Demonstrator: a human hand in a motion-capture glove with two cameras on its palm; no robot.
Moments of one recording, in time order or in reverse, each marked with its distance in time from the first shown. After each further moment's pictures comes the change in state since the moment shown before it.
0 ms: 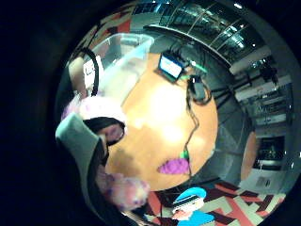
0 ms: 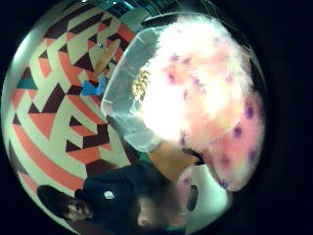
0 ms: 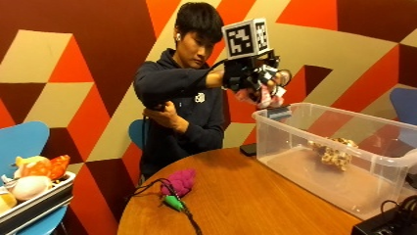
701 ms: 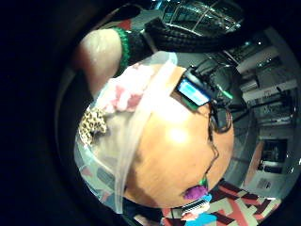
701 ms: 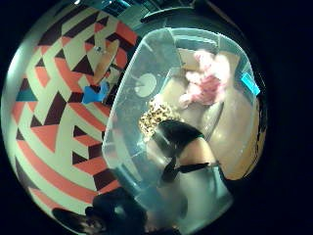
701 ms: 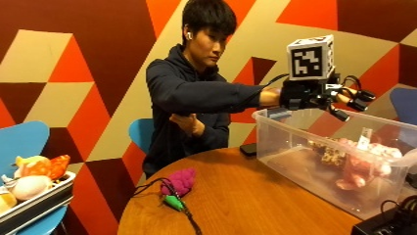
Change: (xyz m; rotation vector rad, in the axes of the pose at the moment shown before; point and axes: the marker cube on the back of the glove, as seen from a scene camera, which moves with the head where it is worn) arm -0.027 -0.146 0.070 -0.061 -0.077 0.047
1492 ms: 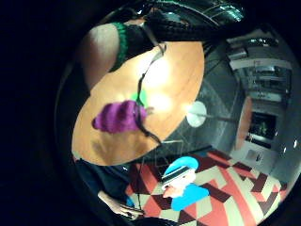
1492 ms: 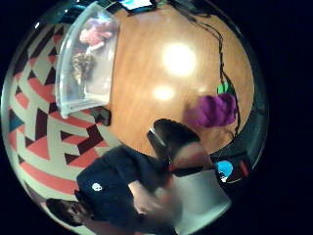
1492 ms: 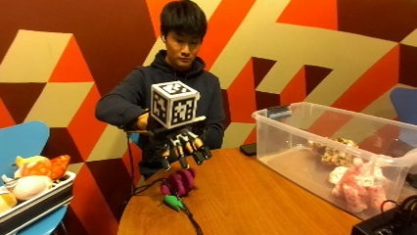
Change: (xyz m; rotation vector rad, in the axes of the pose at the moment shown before) arm 0.210 0.310 0.029 -0.317 0.154 0.276
